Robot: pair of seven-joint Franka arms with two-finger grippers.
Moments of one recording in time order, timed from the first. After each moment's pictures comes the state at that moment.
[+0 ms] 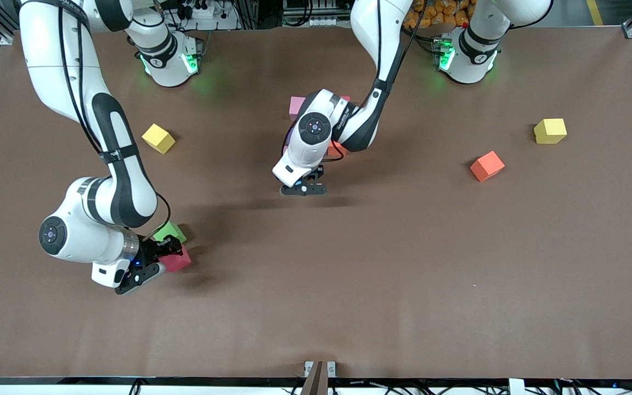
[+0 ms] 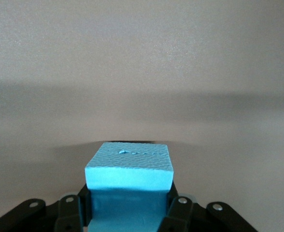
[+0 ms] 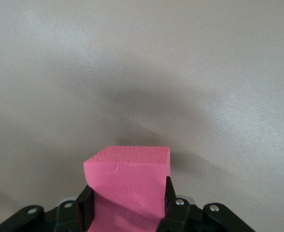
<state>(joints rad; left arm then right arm) -1.28 0.88 0.50 -1.46 -0.75 2.26 -0.55 0.24 0.71 -0.17 -1.53 0.42 2.16 -0.62</state>
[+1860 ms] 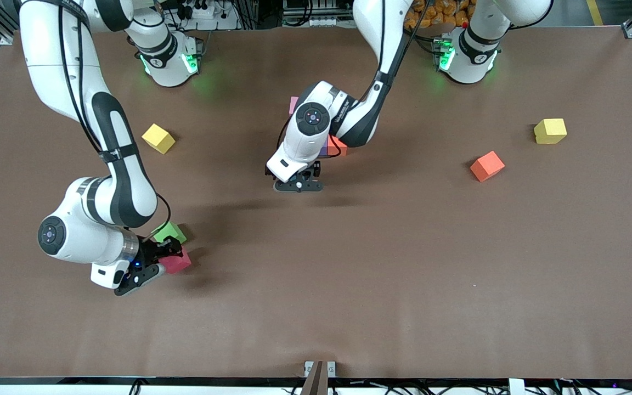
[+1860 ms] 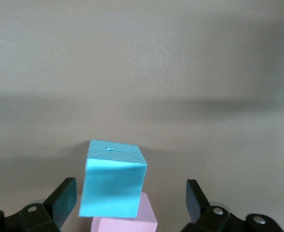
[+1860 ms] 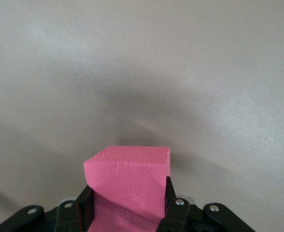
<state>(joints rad) -1.28 0.81 0.54 -1.43 -0.73 2.21 -0.55 0.24 0.71 -0.17 -1.50 0.42 2.15 -0.58</state>
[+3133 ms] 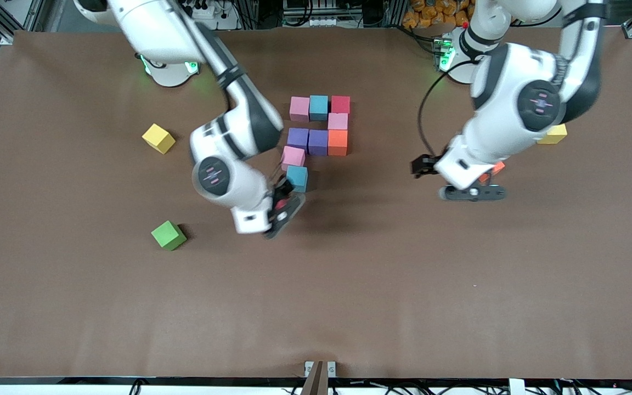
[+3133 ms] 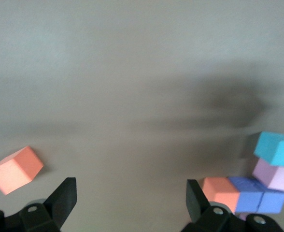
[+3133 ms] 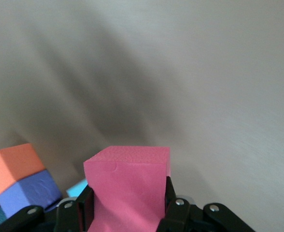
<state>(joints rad) -0.95 0.16 0.66 -1.87 -0.26 1.88 -0.23 0.75 0.64 -0.16 -1.47 0.42 2.06 -0.51</state>
